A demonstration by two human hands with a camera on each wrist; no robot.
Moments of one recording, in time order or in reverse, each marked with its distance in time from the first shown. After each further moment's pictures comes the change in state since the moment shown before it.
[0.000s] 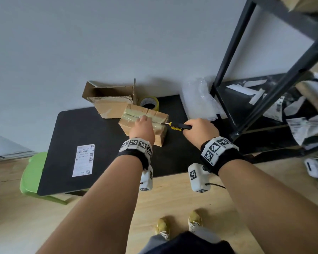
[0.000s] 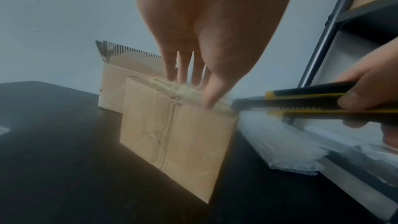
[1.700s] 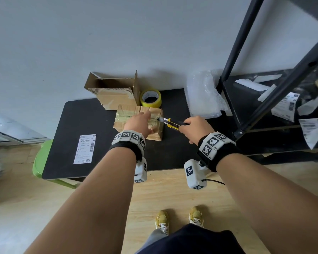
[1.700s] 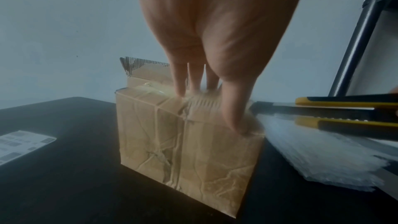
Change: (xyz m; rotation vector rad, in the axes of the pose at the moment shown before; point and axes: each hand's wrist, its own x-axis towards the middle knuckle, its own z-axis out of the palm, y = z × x) left_hand -0.014 0.013 -0.015 0.018 -0.103 -0.055; right_hand 0.010 0.015 0.003 0.259 -0.219 0.059
